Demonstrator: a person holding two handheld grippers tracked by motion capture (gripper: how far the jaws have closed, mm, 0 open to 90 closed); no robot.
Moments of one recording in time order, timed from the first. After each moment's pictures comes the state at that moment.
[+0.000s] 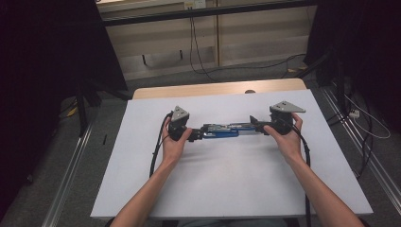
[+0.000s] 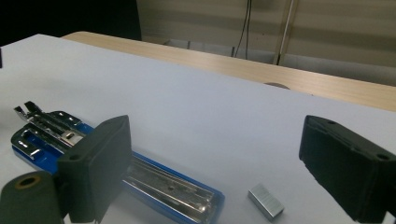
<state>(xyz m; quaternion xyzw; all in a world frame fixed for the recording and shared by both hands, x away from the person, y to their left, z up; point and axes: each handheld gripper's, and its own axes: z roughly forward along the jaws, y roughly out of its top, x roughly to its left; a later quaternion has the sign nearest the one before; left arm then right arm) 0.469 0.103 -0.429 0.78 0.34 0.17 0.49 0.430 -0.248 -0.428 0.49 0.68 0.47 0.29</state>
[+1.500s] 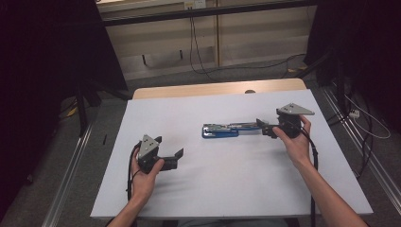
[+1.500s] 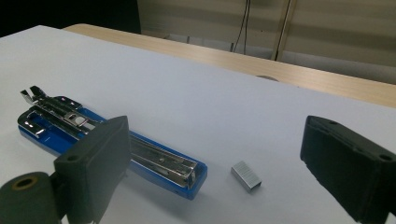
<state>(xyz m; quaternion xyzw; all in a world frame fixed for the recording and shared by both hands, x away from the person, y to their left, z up) 0.364 0.186 -0.422 0.75 0.38 0.21 0.51 0.414 -0.263 -0.422 0.48 0.69 0.46 0.29</state>
